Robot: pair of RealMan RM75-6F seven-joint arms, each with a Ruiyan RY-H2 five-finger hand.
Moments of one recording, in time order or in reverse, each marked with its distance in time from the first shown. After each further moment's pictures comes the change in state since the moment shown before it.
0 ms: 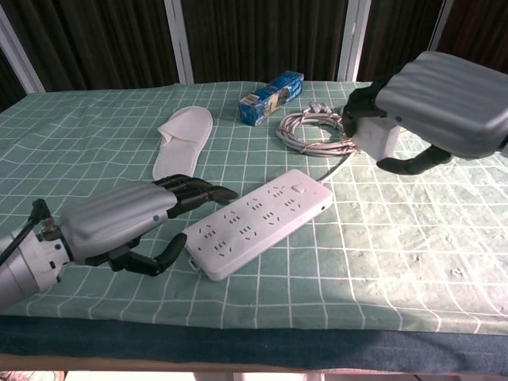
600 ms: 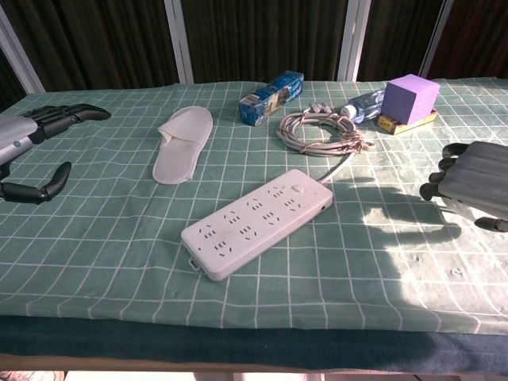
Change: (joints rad) left arm 0.136 0.165 -0.016 0.138 -0.002 0.255 -0.177; right arm -0.063 0.029 -0.060 0.101 0.262 -0.288 -0.307
